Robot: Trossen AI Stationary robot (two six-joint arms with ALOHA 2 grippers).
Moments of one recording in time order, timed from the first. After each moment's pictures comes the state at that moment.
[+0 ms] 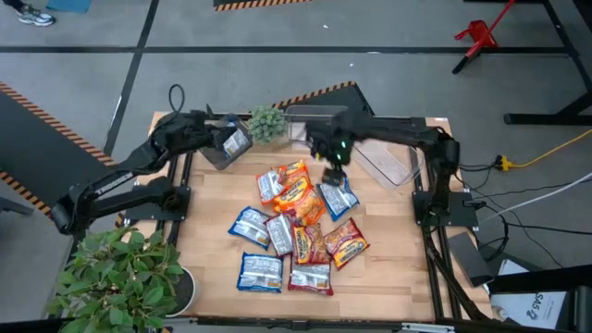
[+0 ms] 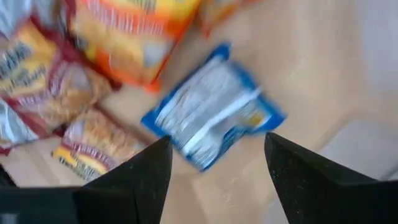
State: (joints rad) left arm 0.73 0.63 0.52 -0.09 0.15 -0.68; right arm -0.25 1.89 1.79 -1.42 -0.18 0.09
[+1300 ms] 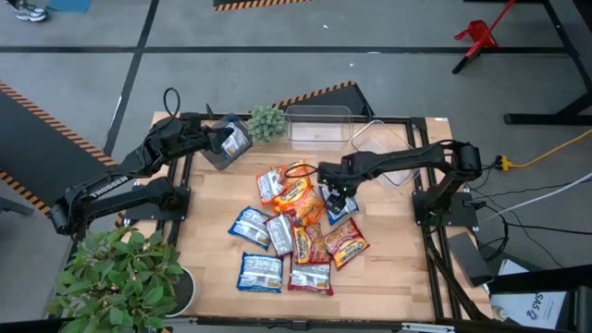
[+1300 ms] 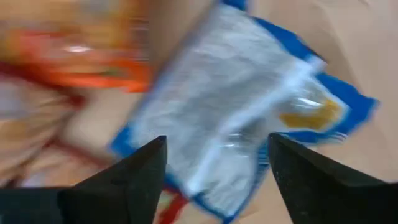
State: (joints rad) left arm 0.67 0.57 0.52 -0.14 0.06 -0.67; right arm -0.10 1.74 1.17 -0.88 -0.06 0.53
